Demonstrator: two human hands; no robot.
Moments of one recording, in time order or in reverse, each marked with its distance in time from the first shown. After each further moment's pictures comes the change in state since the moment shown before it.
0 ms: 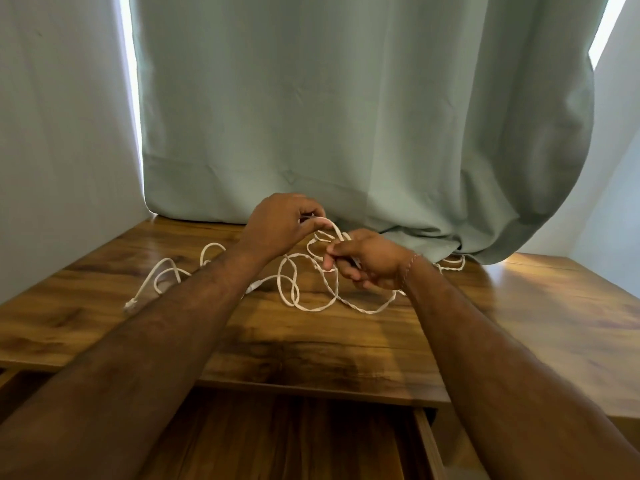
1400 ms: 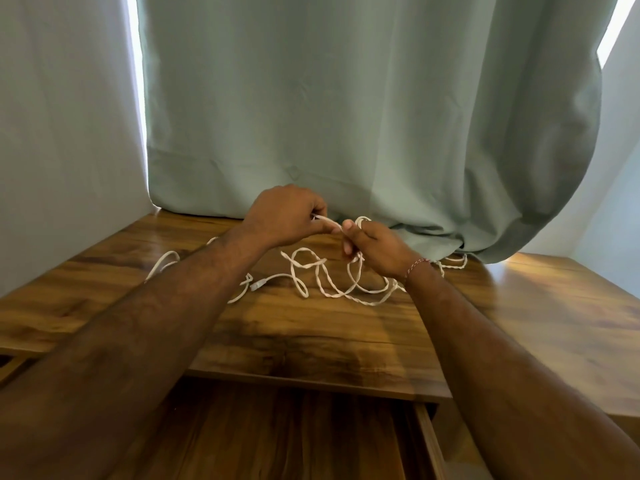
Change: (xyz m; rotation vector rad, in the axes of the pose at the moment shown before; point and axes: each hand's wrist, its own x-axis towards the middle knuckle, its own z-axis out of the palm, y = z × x) left_hand 0.011 0.018 -0.021 0.275 -0.199 -0.050; right_hand -0.003 0.005 0.000 -0.524 0.396 -0.201
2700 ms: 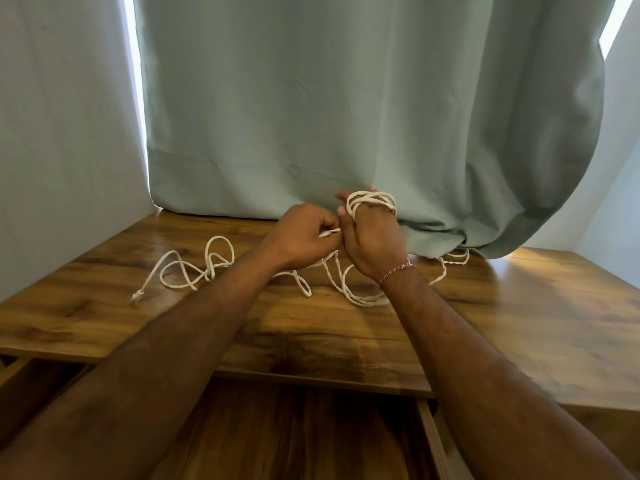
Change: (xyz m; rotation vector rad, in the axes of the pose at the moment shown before) left_hand -0.030 0.033 0.014 -0.530 -0.034 -0.043; right_hand 0.004 -0.012 0.016 -0.441 0.456 -0.240
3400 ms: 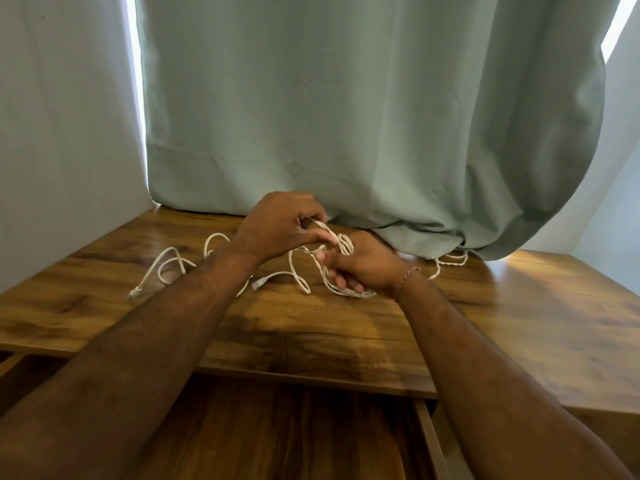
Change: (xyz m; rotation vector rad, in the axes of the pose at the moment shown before) left_hand -0.002 -0.027 -0.025 0.260 0.191 0.332; right_hand -0.020 -0.005 -0.004 0.791 -0.634 0.324
